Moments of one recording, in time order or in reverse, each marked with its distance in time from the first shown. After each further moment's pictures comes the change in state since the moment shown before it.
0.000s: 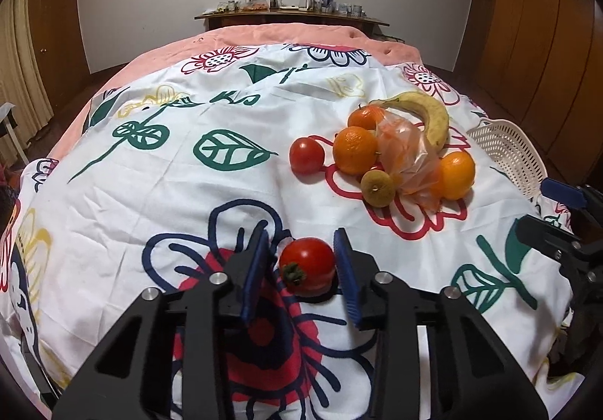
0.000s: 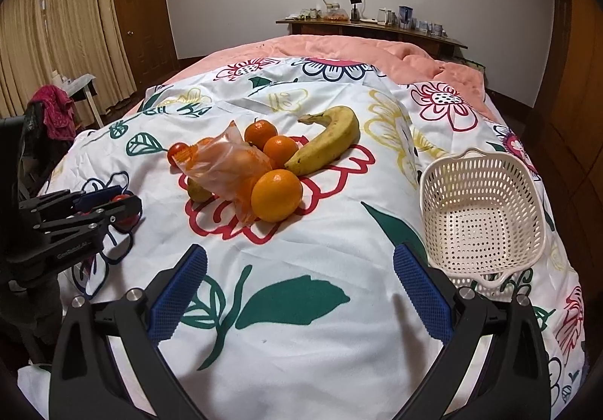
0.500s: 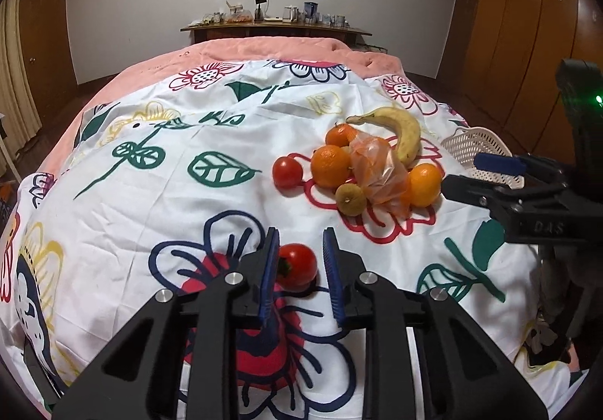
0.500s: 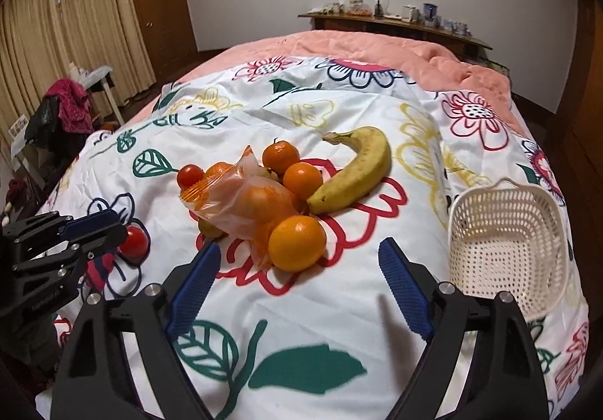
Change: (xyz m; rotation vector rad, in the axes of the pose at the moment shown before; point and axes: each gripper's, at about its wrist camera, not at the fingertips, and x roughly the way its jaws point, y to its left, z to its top) left arm -0.023 -0.003 0.003 0.025 -0.037 -0.054; right arm 0.031 0.007 0.041 -0.050 0.043 0.075
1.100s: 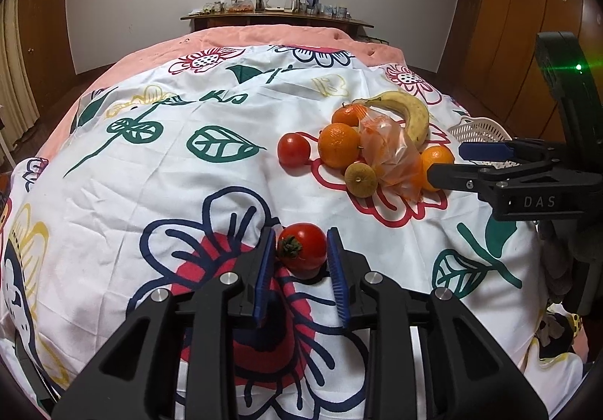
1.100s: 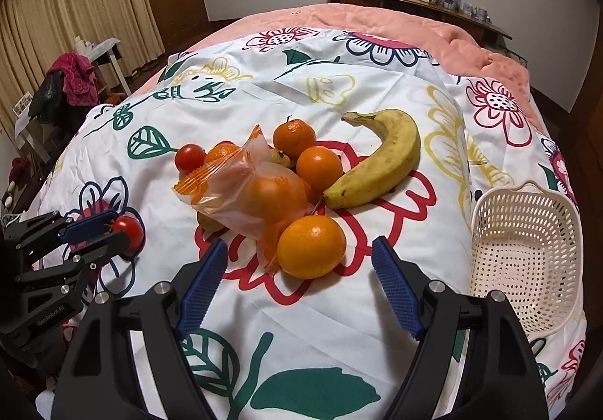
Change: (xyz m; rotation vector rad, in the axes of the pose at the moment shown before) left arm 0.016 0.008 -0.010 -0.015 0.035 -0.015; right arm 0.028 0.009 0.009 -0.043 0.113 0.030
